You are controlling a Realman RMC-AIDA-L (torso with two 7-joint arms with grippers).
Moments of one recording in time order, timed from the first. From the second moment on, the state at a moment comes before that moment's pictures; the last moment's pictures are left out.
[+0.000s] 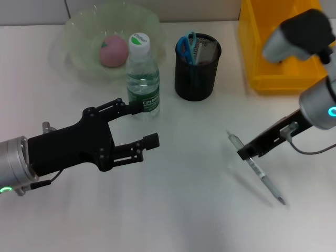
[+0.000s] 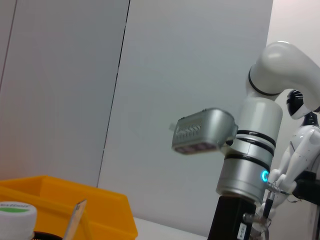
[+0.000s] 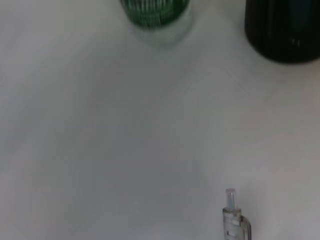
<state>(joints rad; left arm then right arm) -0.37 -2.07 0.99 0.49 1.52 1.70 -1.05 0.55 2.09 -1.41 -1.33 -2.48 -1.59 2.70</state>
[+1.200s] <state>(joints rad) -0.36 -2.07 0.99 0.49 1.52 1.68 -1.05 0.38 2.08 -1.02 -1.11 -1.57 -1.29 1.80</state>
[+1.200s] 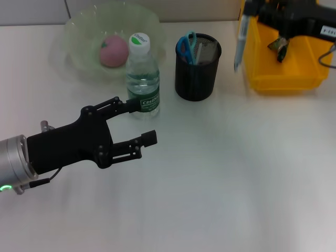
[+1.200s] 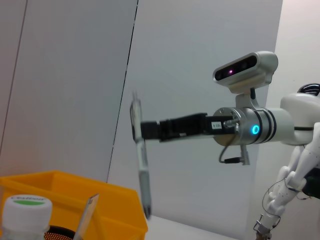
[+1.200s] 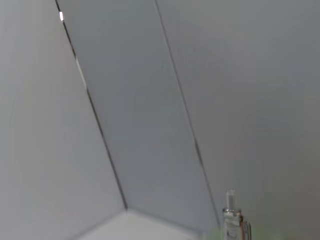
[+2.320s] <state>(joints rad) -0.37 -2.07 0.99 0.49 1.52 1.67 -1.04 0.59 2.09 -0.91 -0.41 -1.21 -1.29 0.97</state>
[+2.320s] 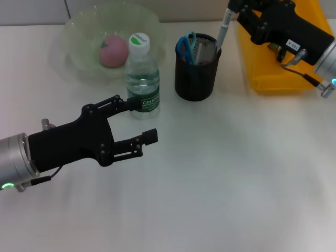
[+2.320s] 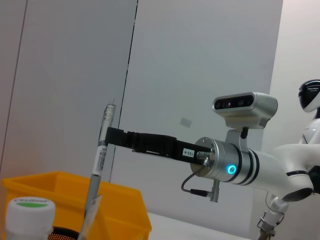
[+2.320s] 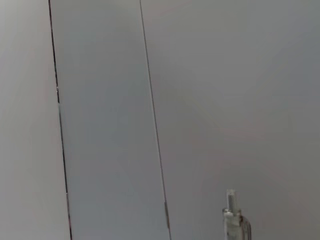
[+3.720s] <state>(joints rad) -0.38 -2.07 0.99 0.49 1.52 1.66 -1.04 0.66 2.09 -0.90 -0.30 -1.21 -1.18 0.91</state>
